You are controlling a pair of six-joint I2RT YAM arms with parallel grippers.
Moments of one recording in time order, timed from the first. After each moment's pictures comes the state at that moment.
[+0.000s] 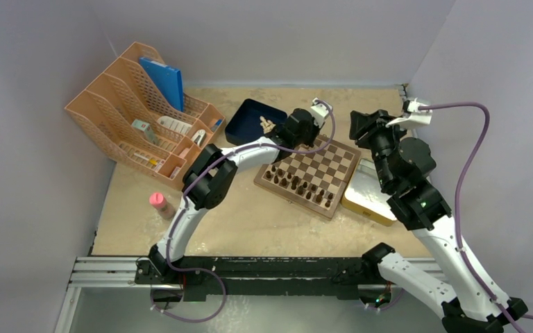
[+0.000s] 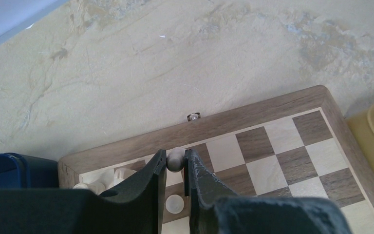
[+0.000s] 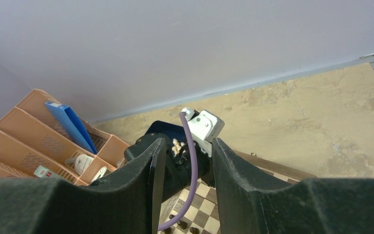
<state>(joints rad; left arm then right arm) -0.80 2.32 1.80 0.16 -0.05 0.01 0.52 0.79 1.07 -0.22 0.45 0.38</state>
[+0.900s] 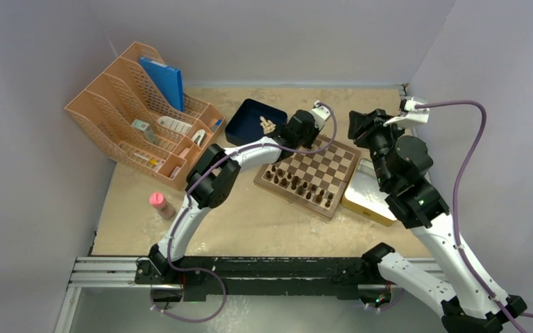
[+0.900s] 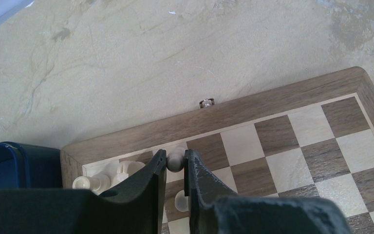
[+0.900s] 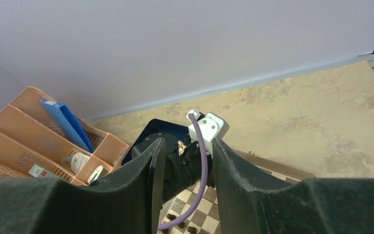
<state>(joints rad) -0.80 2.36 1.85 0.08 -0.10 0.04 0.52 0.80 1.06 -0.22 0.45 0.38</state>
